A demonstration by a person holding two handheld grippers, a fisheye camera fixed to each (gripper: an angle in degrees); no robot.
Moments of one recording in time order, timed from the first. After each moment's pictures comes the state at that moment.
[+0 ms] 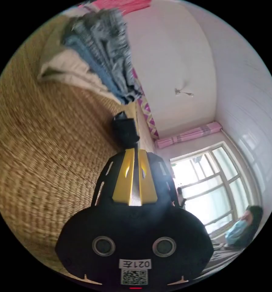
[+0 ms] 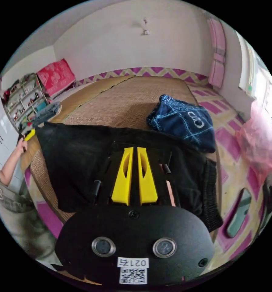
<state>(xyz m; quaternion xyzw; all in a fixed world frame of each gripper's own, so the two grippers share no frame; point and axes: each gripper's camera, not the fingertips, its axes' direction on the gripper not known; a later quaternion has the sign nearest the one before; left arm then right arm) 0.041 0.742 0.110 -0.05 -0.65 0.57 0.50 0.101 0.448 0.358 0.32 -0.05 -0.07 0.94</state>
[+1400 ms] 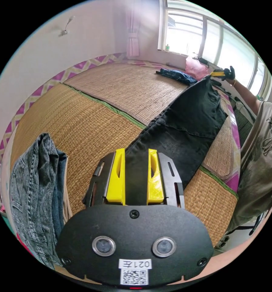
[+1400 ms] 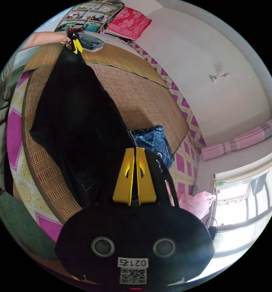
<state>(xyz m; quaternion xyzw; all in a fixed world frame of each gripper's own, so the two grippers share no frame) -0.456 0.712 0.343 -0.49 -0.74 0.46 -0.01 0.182 0.390 0.086 0.32 0.19 -0.33 0.86</state>
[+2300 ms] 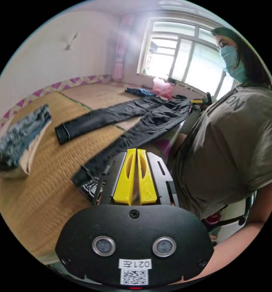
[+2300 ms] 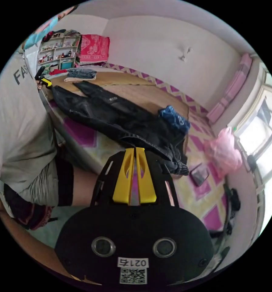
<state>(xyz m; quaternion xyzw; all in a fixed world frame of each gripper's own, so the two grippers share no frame) -0.231 1.028 0.143 -0.49 -0.71 0.48 0.16 0.395 0.803 0.153 0.35 0.01 -0.15 0.92</state>
